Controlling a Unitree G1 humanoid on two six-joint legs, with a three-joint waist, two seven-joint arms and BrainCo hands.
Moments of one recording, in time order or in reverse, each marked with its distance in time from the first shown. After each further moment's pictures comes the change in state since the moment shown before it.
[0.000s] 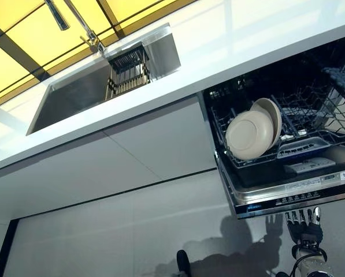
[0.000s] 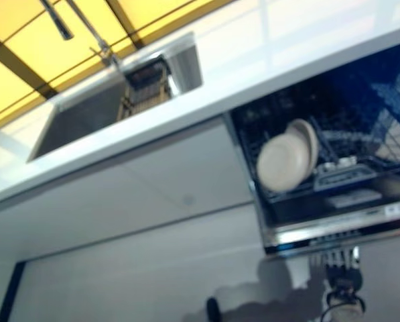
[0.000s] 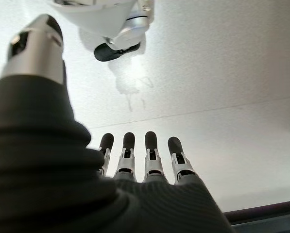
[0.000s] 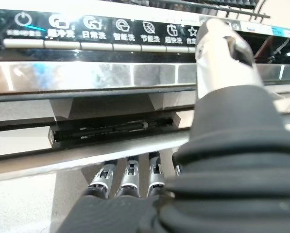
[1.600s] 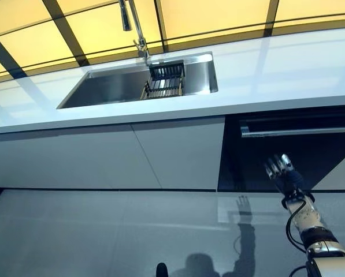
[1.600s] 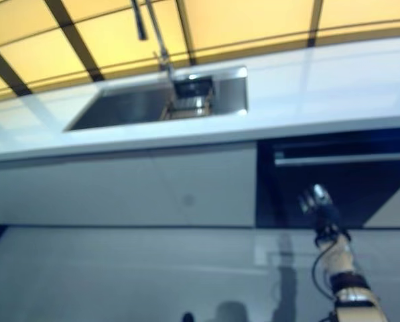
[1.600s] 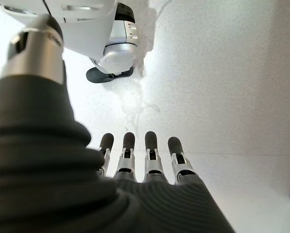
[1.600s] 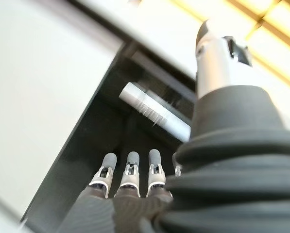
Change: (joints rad) left arm 0.040 0.074 0.005 0.011 0.021 0.047 -0.030; right arm -0.172 -0.060 0.095 -0.150 -0.477 0.088 -0.157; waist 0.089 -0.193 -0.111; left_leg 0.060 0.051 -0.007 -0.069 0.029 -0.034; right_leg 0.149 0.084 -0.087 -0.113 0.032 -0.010
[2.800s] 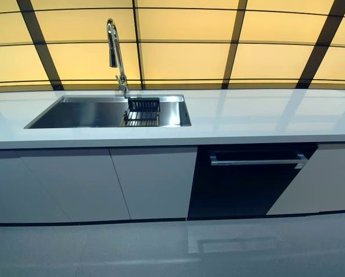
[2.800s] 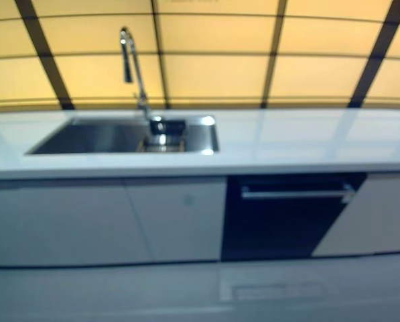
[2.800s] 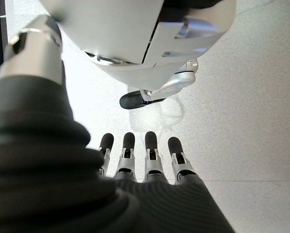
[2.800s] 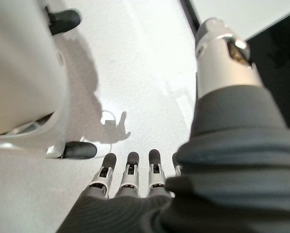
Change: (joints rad) left arm -0.036 -0.003 0.047 -0.003 0.002 0.148 0.028; right arm 0.447 0.290 0.149 0.280 -0.746 0.084 -0.220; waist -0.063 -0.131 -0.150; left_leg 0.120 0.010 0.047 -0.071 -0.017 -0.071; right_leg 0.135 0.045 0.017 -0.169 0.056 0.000
